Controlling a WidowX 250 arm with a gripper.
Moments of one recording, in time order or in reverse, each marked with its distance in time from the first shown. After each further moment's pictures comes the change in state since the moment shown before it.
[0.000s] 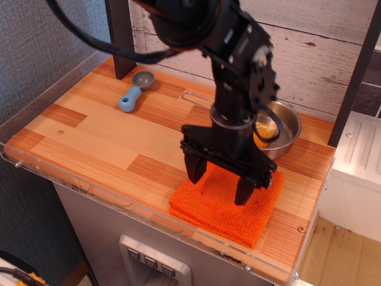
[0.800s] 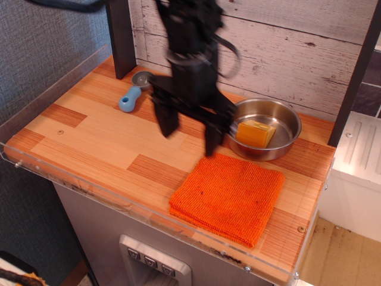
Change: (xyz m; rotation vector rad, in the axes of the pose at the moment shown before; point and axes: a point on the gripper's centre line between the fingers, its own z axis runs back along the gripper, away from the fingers) arm 0.011 0.044 0.037 -0.068 -0.005 -0.076
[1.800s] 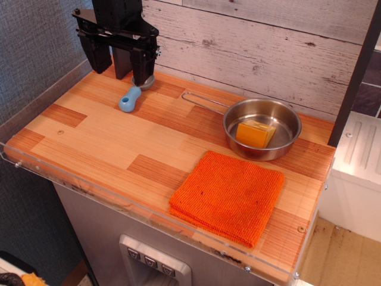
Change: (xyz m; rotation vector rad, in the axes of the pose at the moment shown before) arm 0.014 0.118 0.040 0.065 -0.035 0.171
